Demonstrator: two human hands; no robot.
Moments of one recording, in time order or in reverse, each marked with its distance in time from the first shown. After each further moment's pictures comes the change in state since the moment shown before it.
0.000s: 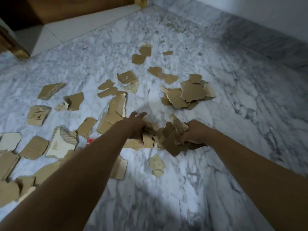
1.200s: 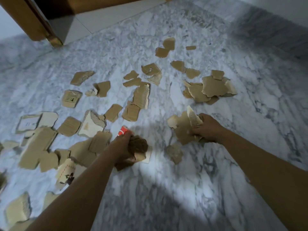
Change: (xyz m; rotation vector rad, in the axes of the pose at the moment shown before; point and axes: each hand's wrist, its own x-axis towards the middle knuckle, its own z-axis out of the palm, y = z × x) left_hand -0.132 -0.044 0.117 -0.546 0.202 -0.262; right_hand -0.014 -0.013 0.034 0.128 0.090 -0.115
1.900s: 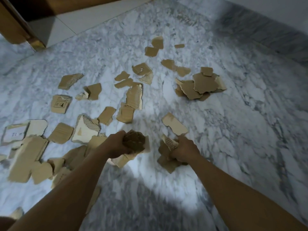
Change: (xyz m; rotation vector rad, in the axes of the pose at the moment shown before) left_hand 0.009 -0.001 -0.022 -0.195 -0.072 -0.017; right_hand -0.037 0.005 0.102 -0.214 0.024 0.211
